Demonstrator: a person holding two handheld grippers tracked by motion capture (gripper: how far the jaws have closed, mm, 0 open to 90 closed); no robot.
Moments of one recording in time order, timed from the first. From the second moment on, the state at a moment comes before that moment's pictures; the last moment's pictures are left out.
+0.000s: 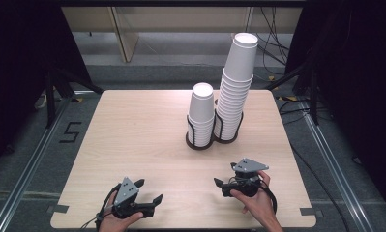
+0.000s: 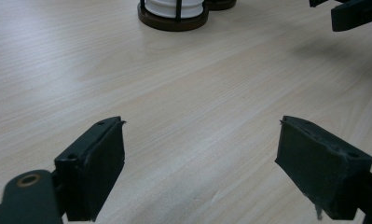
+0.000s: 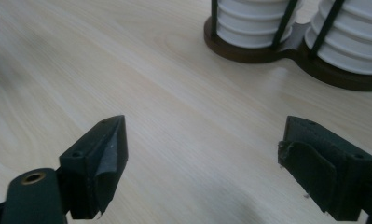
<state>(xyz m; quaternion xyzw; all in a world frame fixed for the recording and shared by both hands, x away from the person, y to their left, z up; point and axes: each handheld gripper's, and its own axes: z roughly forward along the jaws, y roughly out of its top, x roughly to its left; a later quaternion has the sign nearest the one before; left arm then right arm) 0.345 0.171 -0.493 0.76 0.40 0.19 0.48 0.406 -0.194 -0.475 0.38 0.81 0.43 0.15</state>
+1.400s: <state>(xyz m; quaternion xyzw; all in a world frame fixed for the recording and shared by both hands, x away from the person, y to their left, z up) 0.346 0.173 -0.495 0.76 0.40 0.18 0.47 0.450 -0.158 -0.399 0.34 0.78 0.48 0.20</state>
